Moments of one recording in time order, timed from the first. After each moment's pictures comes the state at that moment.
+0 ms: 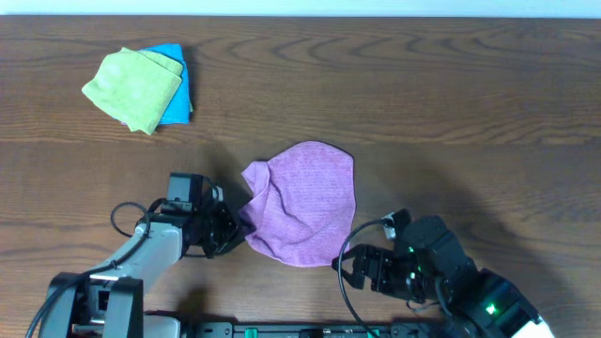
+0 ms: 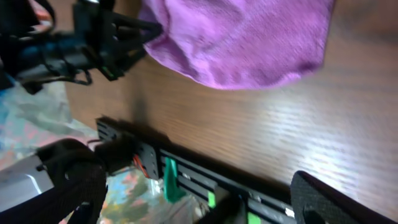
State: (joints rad) left arm -0.11 1.44 0.44 -0.29 0.65 -0.80; right arm 0.66 0.67 0.56 -0.81 -0.43 0.99
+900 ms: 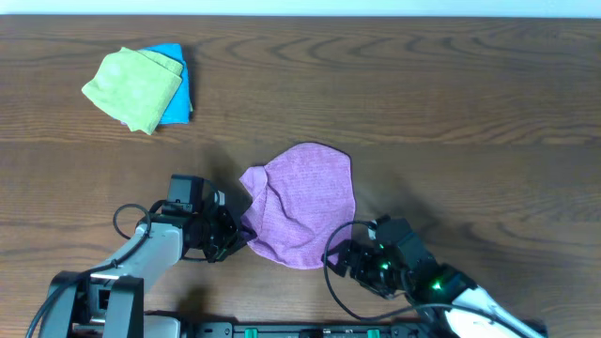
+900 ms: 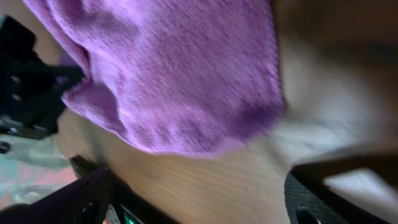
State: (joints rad) left arm -0.11 1.44 0.43 -0.32 0.70 -0.80; right arm 0.66 1.01 0.22 -0.13 -0.41 1.15
